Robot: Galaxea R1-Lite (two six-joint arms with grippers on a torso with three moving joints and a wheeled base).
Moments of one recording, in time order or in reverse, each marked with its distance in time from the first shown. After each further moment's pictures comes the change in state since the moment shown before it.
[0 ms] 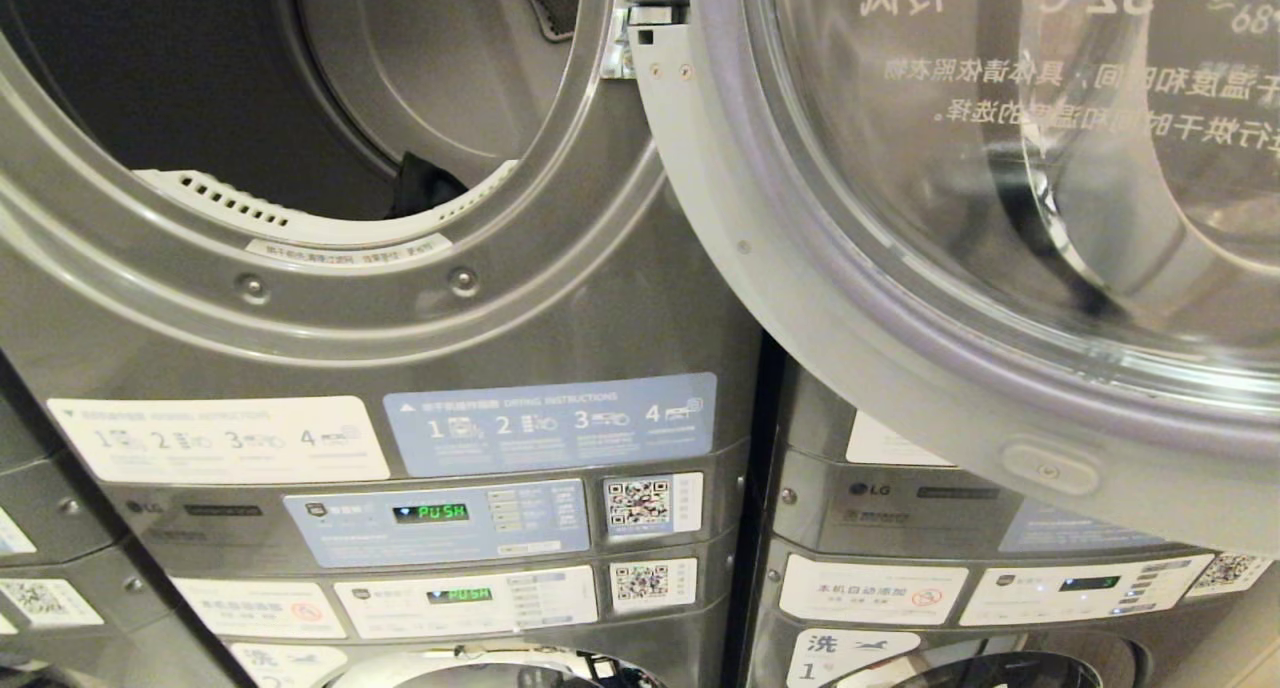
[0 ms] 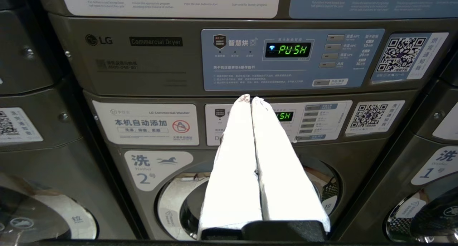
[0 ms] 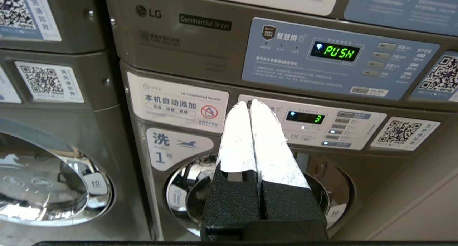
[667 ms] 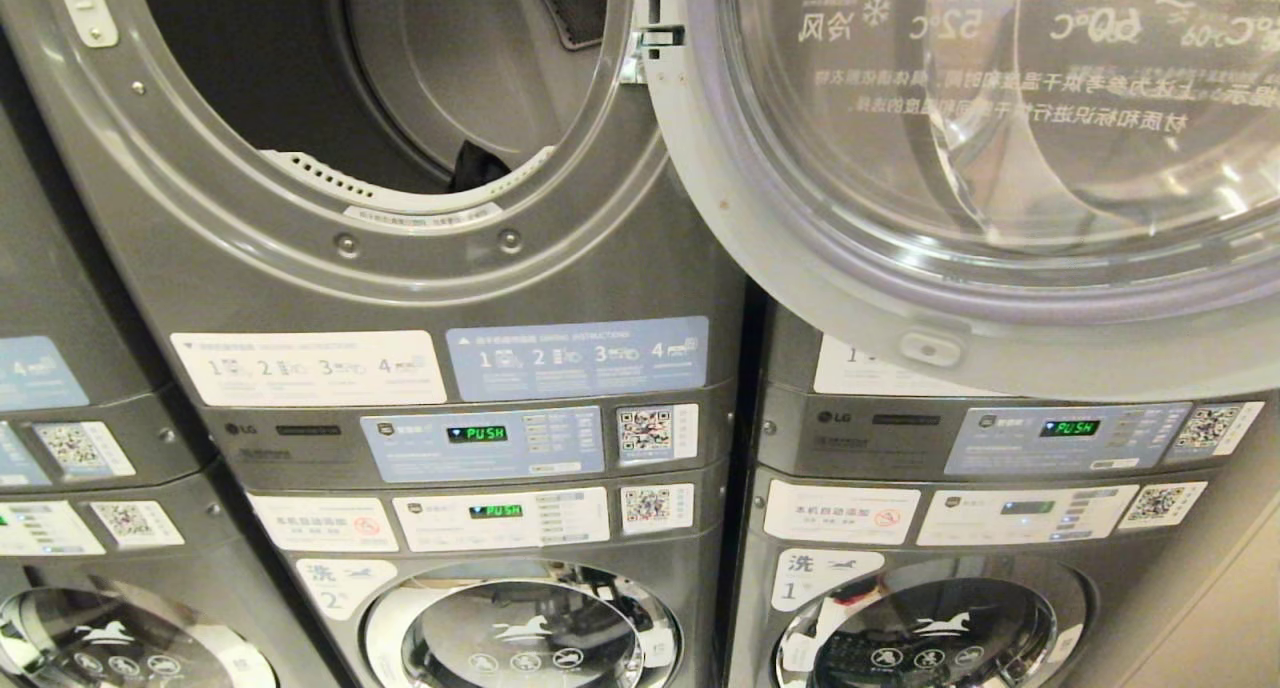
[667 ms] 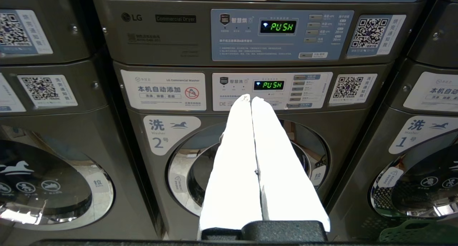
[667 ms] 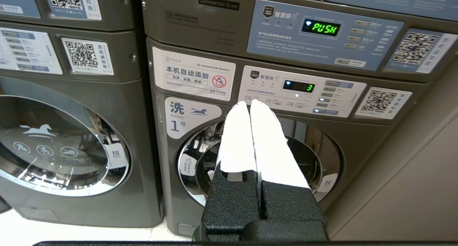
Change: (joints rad) left arm 0.000 0.000 0.000 0.000 0.000 0.000; right arm 0.000 0.000 0.000 0.000 0.000 0.000
